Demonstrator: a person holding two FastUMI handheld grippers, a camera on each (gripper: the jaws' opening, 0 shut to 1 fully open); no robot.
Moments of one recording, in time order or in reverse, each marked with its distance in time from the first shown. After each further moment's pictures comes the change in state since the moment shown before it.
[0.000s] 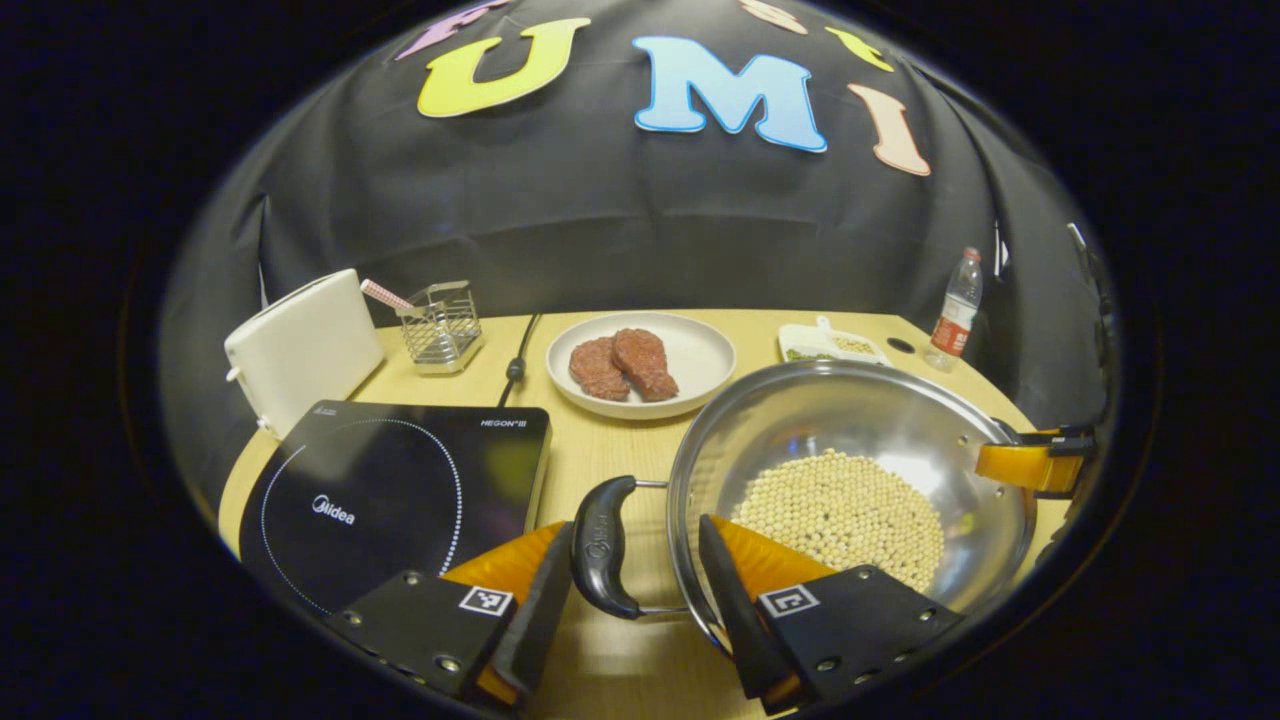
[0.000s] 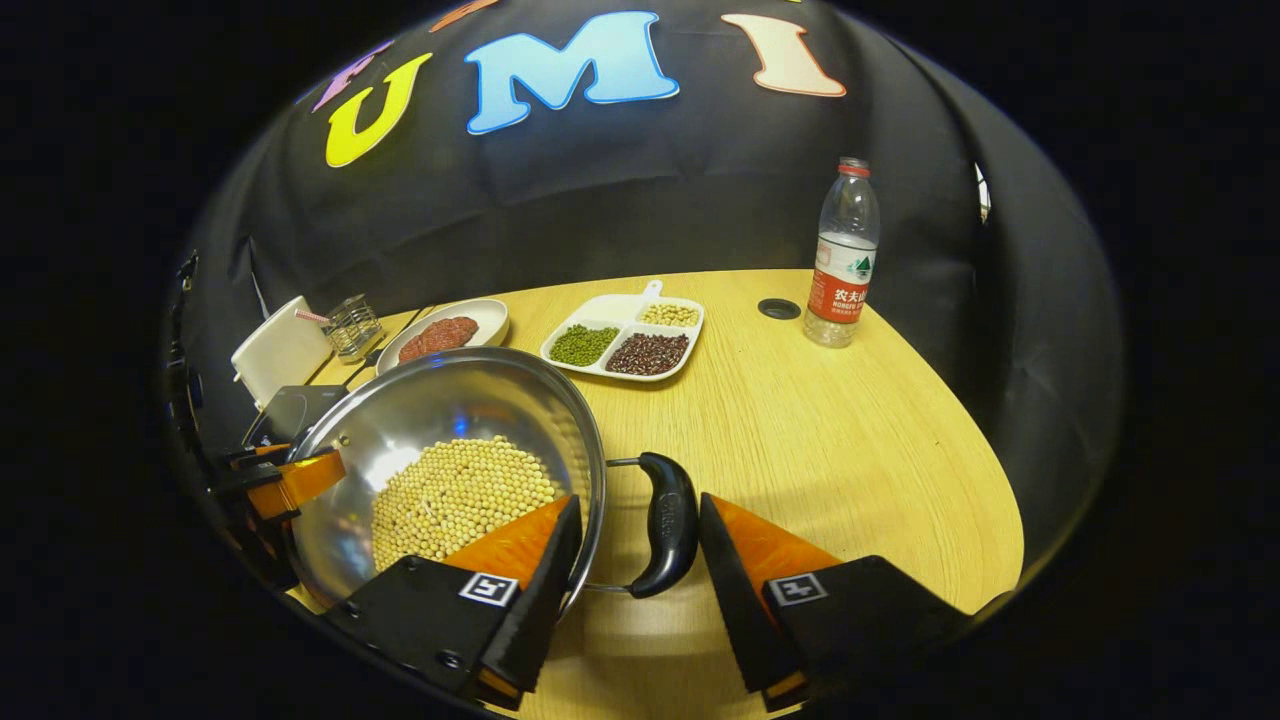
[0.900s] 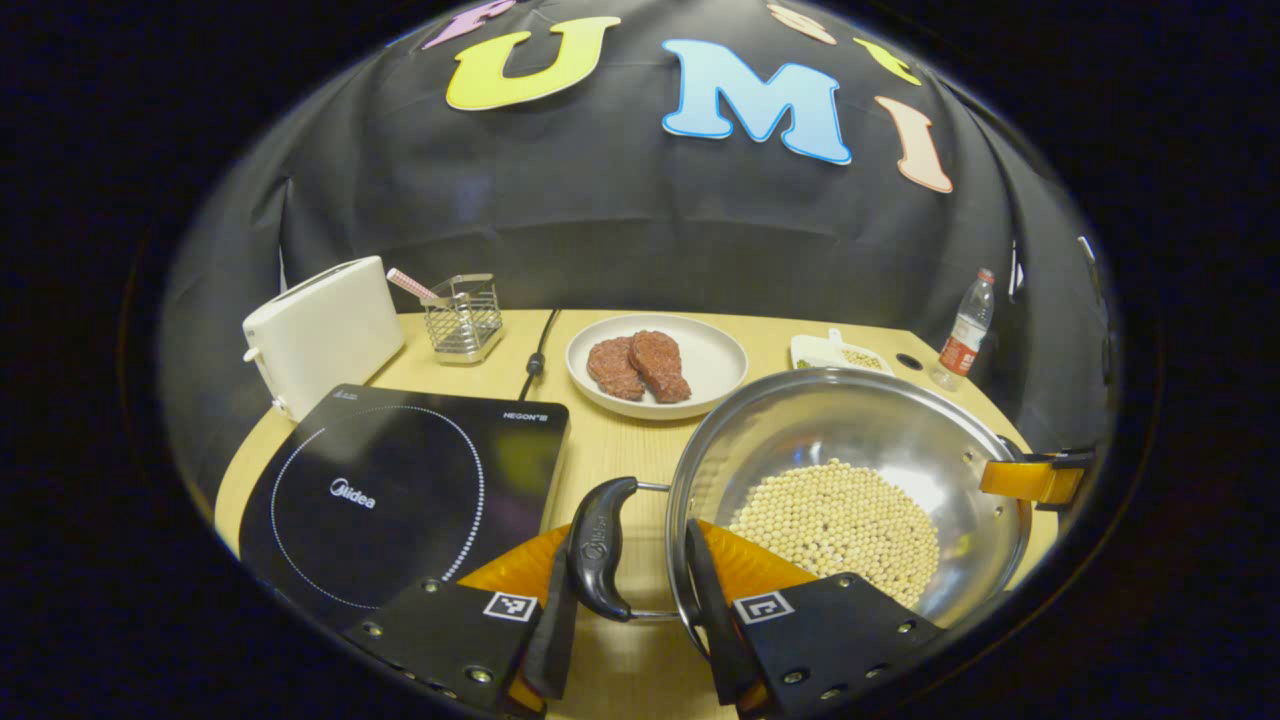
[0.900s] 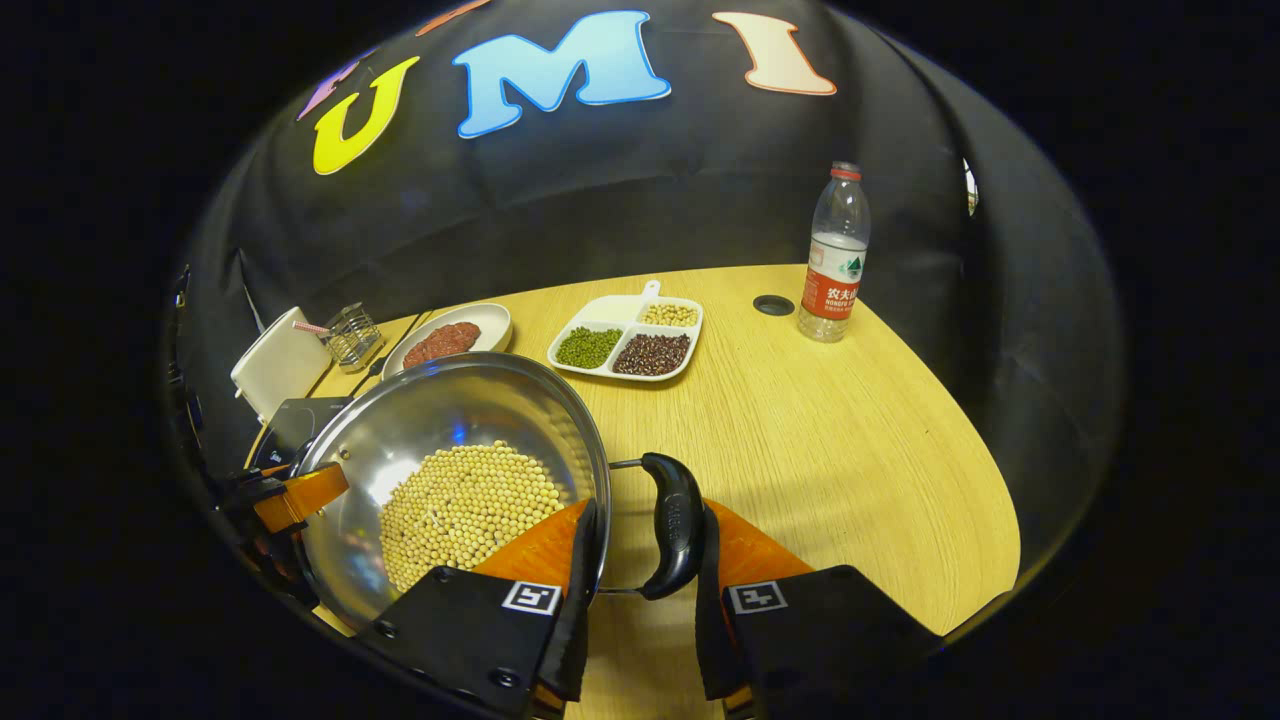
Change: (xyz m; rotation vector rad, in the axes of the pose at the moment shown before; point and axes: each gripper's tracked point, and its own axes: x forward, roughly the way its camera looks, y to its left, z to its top) left arm -0.027 0.012 0.013 -0.061 -0.004 0.022; right arm -0.029 0.018 0.011 0.047 0.021 -0.032
